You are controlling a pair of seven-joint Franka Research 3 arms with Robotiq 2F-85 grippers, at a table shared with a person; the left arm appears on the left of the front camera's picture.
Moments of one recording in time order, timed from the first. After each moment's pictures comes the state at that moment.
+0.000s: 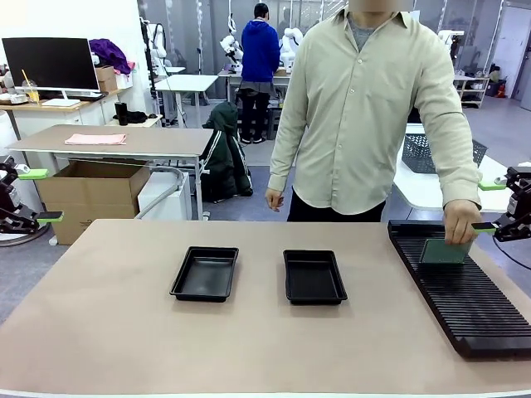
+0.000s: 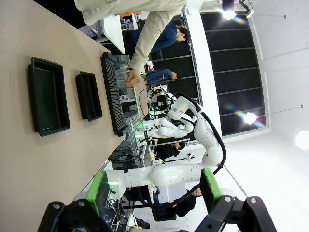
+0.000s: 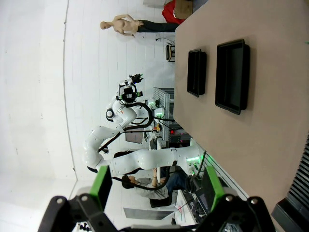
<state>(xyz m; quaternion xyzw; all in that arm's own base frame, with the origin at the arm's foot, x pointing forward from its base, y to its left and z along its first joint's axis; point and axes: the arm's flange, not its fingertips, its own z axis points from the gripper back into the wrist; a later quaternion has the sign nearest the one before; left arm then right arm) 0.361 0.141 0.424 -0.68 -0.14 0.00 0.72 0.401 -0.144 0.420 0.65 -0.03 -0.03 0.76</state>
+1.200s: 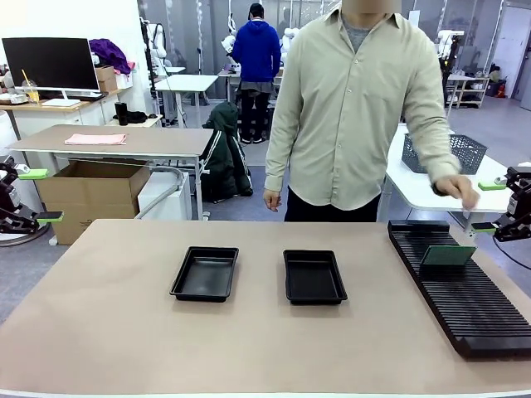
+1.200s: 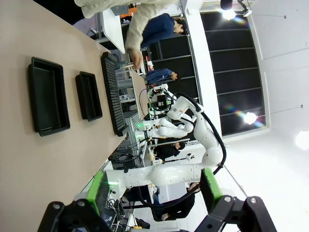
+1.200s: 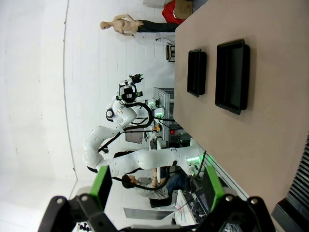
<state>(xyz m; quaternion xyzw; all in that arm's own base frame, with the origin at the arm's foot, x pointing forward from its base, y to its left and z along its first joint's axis) 0.361 0.141 0.424 -0.68 -0.14 0.00 0.72 0.401 -0.144 0.420 0.65 -0.03 -0.03 0.76</state>
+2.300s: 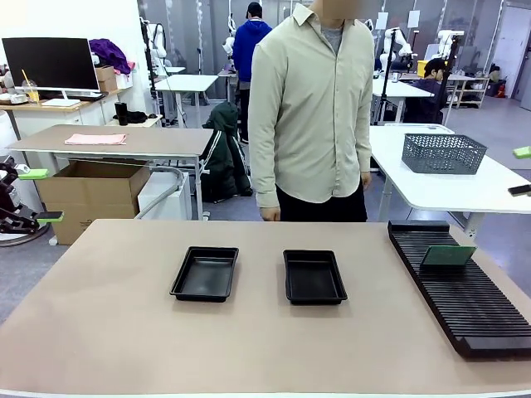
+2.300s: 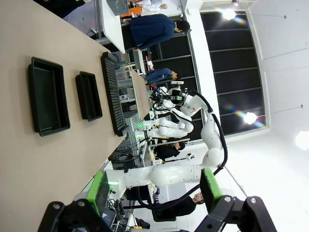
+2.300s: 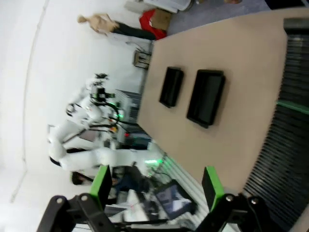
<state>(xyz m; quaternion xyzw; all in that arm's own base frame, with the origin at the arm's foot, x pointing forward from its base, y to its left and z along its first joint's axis) 0.361 0.141 0.424 -0.68 -0.14 0.00 0.72 0.417 -0.200 0.529 0.54 -0.12 0.06 0.83</state>
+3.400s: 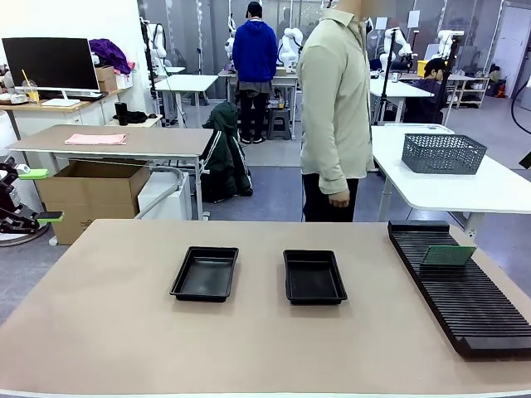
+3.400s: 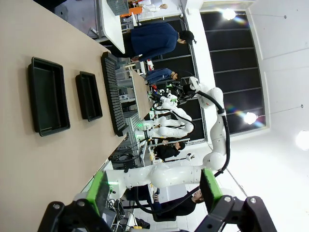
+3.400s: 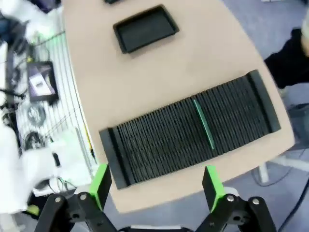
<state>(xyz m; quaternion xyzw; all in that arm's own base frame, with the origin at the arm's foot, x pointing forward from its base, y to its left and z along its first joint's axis) 0.361 0.141 0.424 -0.68 -0.14 0.00 0.72 0.453 -0.162 0.602 0.19 -0.14 0.54 0.81</state>
